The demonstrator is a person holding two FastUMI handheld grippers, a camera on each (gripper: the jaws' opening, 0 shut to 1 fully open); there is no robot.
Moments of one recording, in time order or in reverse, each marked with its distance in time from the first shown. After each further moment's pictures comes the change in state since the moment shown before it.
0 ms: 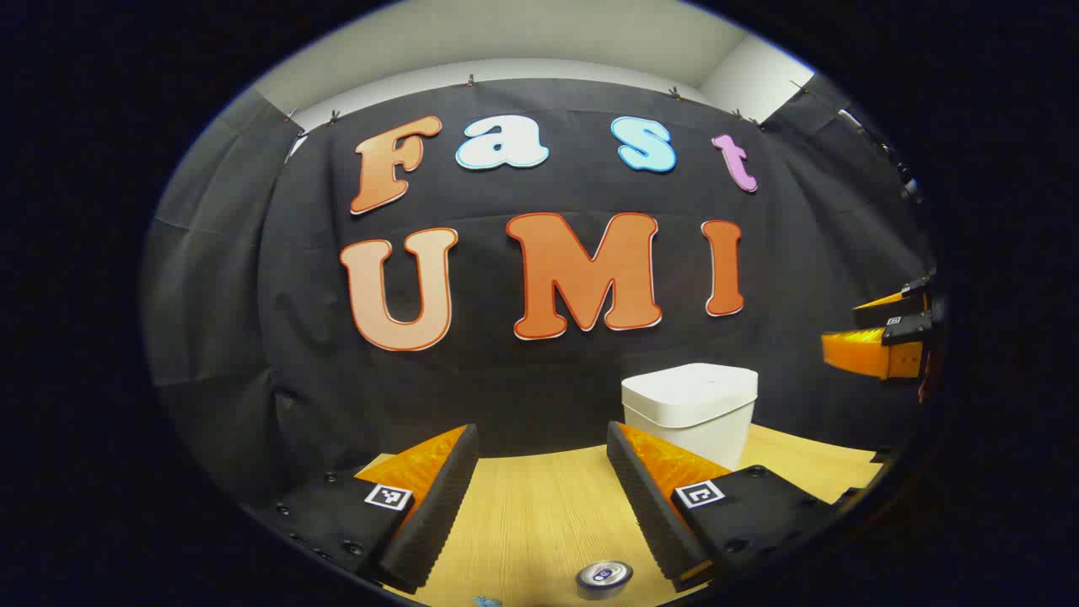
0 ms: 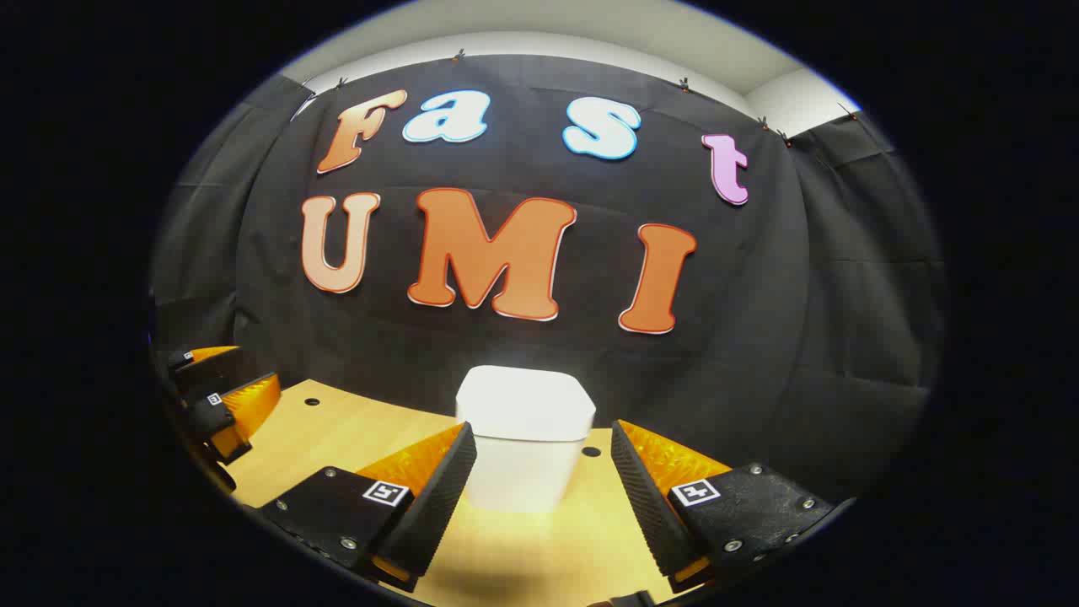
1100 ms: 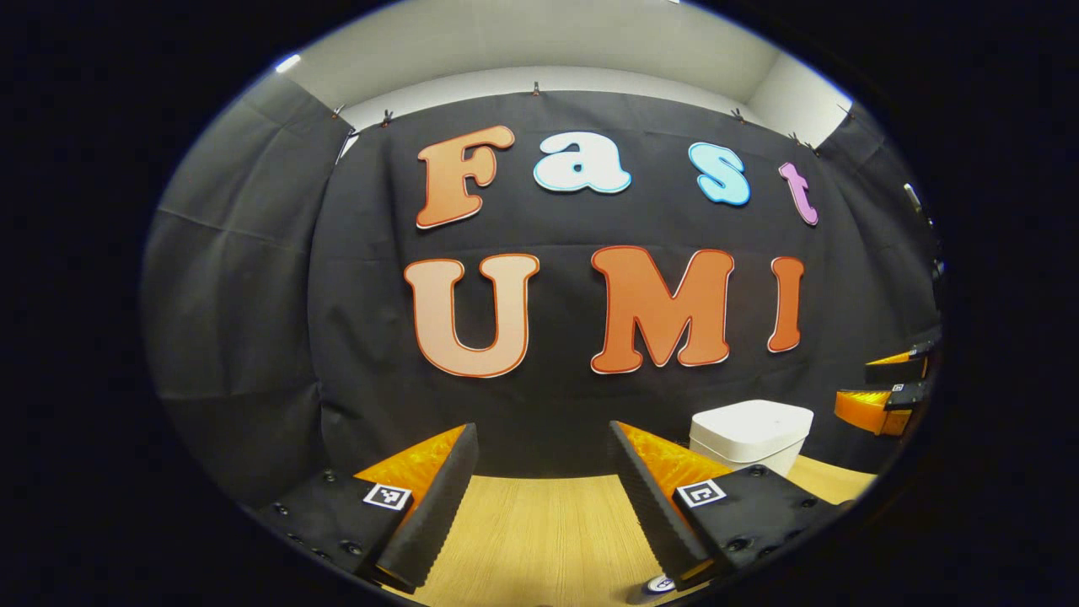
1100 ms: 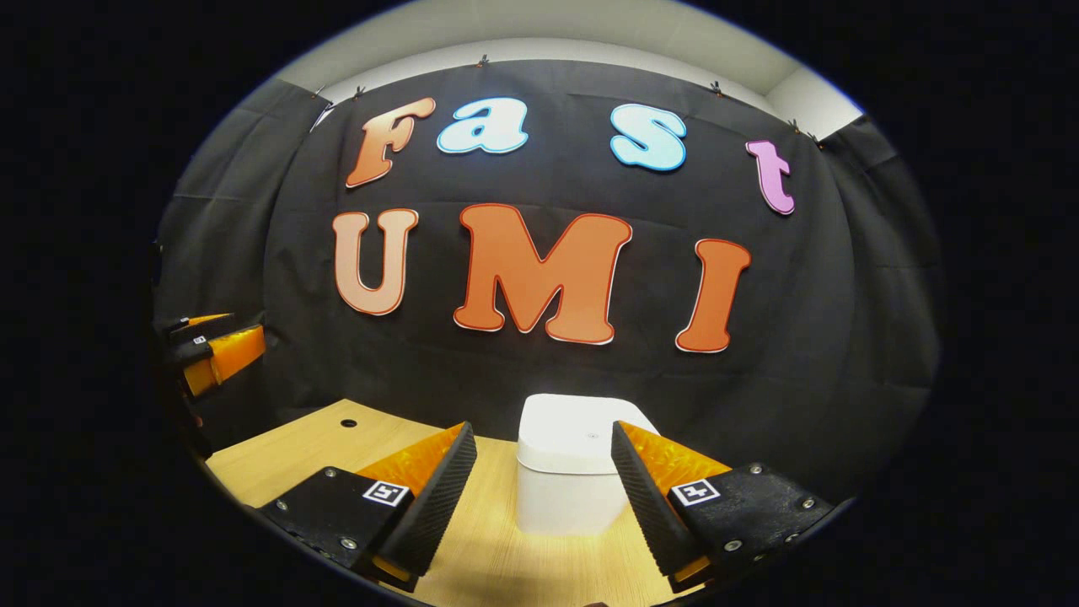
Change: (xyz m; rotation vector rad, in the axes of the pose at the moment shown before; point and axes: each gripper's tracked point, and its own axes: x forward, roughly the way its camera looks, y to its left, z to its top) left arm -0.001 0.114 0.058 -0.026 -0.016 0.189; right arm 0.045 0.048 0.033 0.019 -0.060 0.121
